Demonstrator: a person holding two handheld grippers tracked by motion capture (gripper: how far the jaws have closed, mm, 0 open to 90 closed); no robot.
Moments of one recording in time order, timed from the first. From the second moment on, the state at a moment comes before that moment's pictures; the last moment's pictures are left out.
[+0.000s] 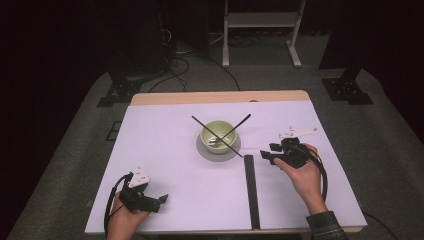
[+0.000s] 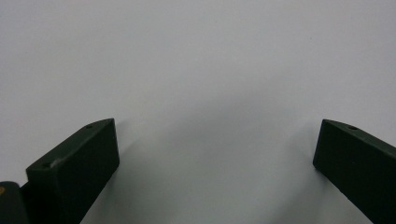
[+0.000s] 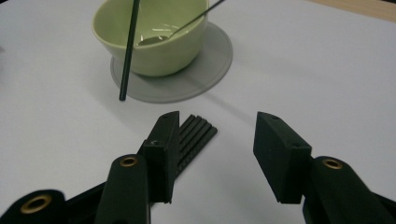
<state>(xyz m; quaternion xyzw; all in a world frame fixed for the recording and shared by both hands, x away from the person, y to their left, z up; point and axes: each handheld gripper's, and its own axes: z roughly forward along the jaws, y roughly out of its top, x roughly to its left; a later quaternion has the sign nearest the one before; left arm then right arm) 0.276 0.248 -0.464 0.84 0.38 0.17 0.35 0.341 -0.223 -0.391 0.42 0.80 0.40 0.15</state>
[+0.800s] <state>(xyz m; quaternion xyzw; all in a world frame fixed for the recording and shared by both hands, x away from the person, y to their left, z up) 0.276 0.248 -0.464 0.84 0.38 0.17 0.35 0.310 -0.254 -0.415 0.43 0.79 0.40 0.16</state>
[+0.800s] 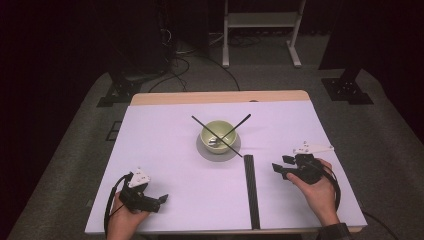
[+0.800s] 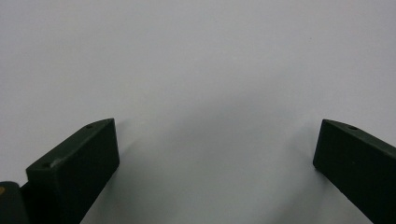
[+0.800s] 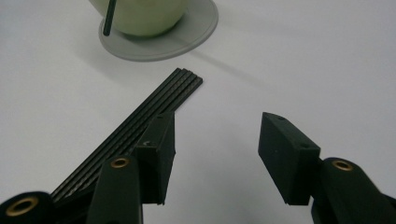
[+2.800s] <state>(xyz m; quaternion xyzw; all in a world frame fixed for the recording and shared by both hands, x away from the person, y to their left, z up) 0.276 0.248 -0.464 0.84 0.38 0.17 0.35 0.270 -0.213 -0.460 0.38 0.83 0.38 0.13</state>
